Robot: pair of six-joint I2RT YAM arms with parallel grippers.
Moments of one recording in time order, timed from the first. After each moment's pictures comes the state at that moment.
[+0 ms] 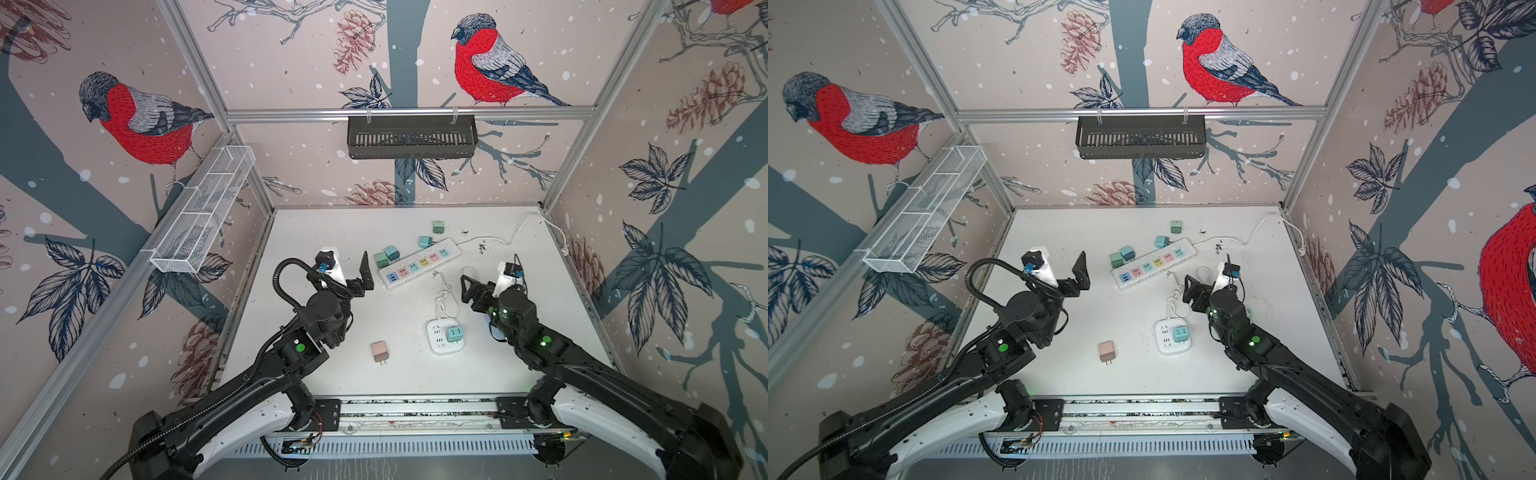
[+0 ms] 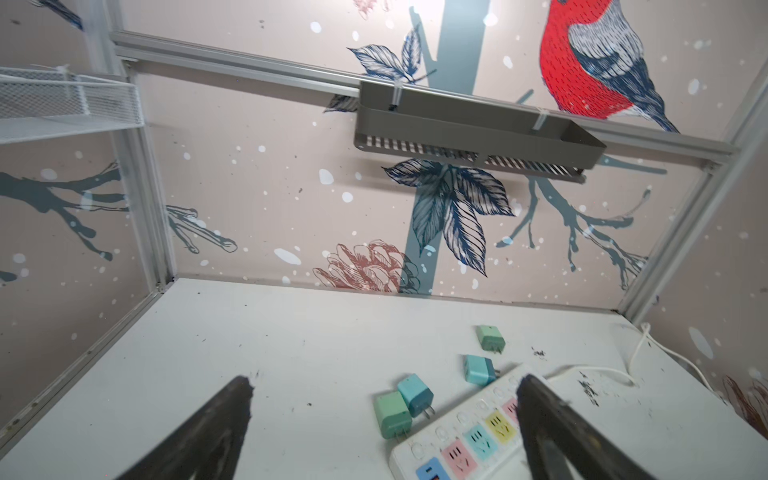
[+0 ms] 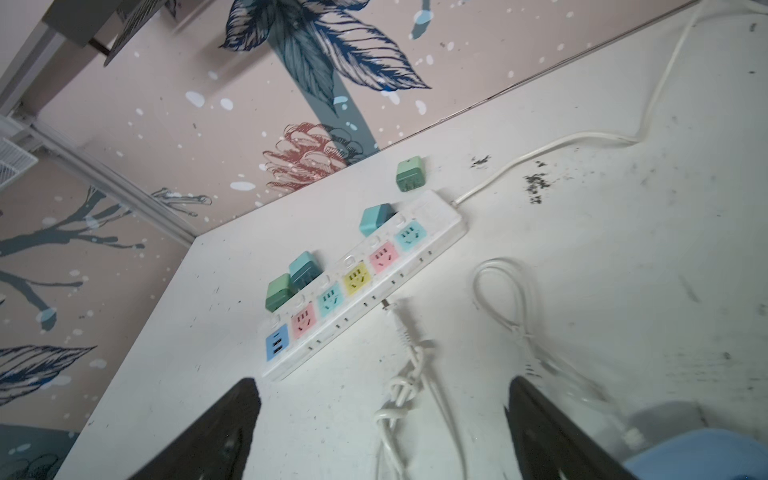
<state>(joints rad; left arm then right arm) -0.78 0.77 0.59 0.23 -0.73 -0.17 0.78 0.90 0.47 0.07 0.41 0.66</state>
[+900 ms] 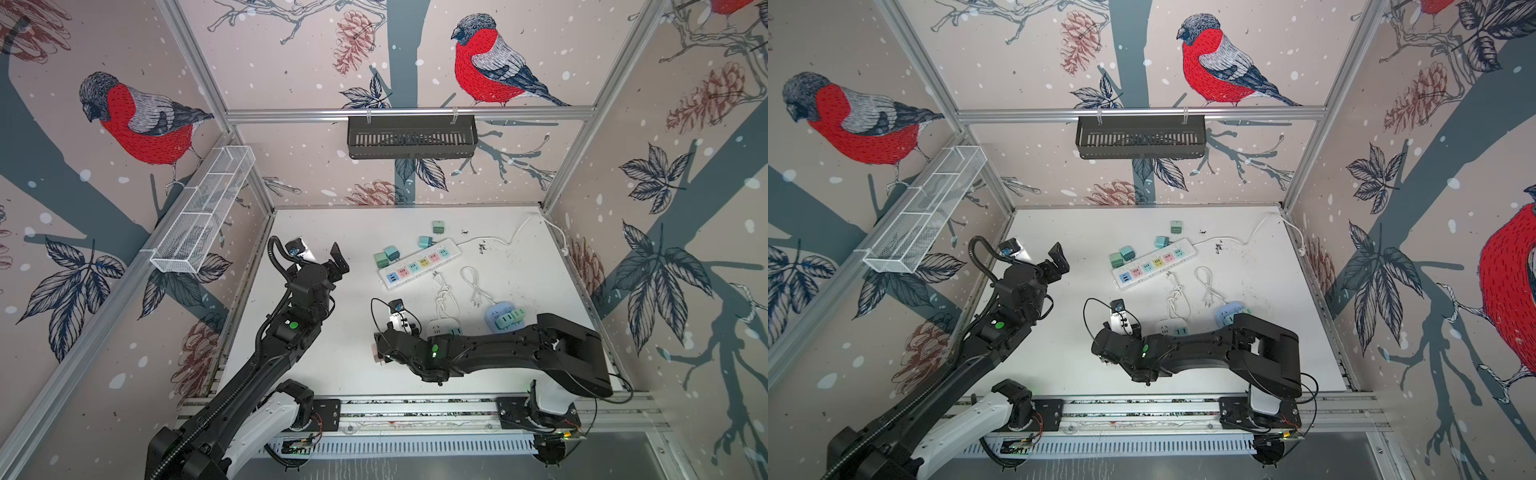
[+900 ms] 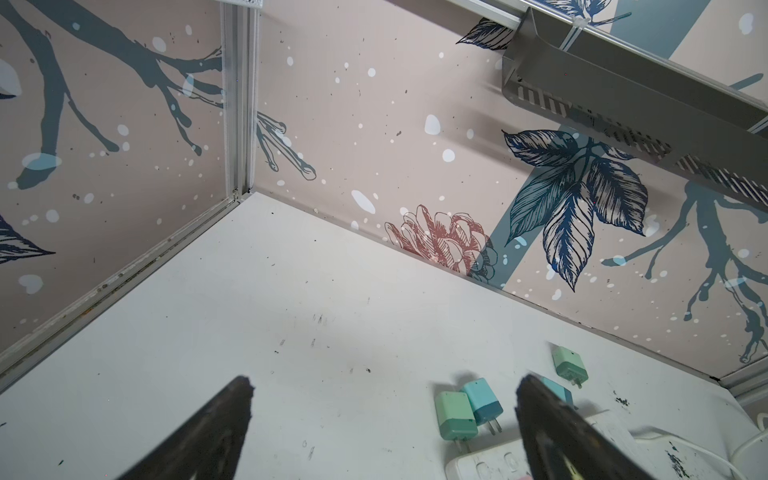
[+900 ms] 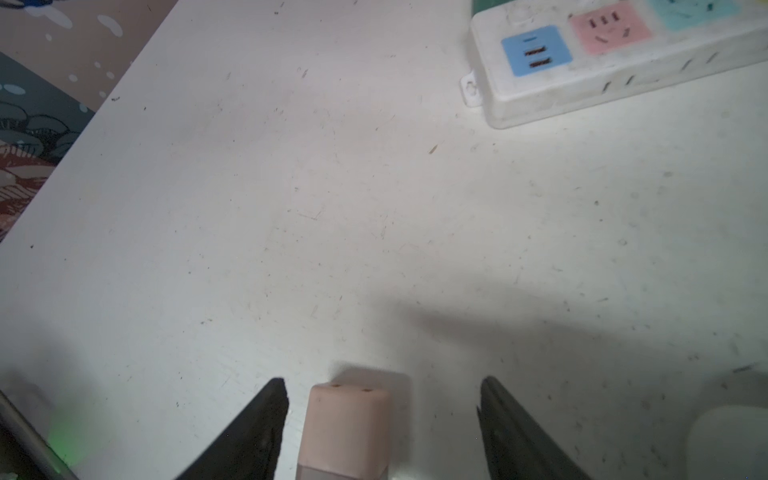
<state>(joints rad) -0.43 0.88 0.64 0.03 -0.55 -0.45 1.37 1.73 0.94 -0.05 0.48 0.85</state>
